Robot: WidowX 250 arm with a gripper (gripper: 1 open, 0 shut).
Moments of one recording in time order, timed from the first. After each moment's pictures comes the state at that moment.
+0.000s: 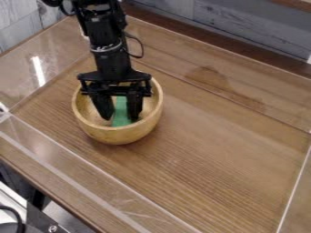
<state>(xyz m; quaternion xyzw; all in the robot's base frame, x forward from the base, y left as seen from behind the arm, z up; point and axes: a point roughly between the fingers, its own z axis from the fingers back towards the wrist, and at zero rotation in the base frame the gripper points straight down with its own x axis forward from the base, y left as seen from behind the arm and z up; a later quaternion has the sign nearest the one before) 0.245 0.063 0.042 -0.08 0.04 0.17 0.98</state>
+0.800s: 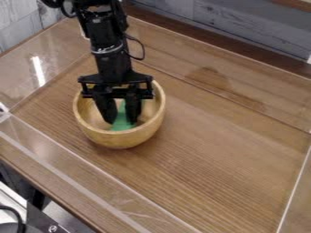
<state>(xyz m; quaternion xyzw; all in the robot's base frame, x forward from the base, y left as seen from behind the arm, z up) 0.240 0.055 0.044 -0.09 0.05 0.17 0.98</state>
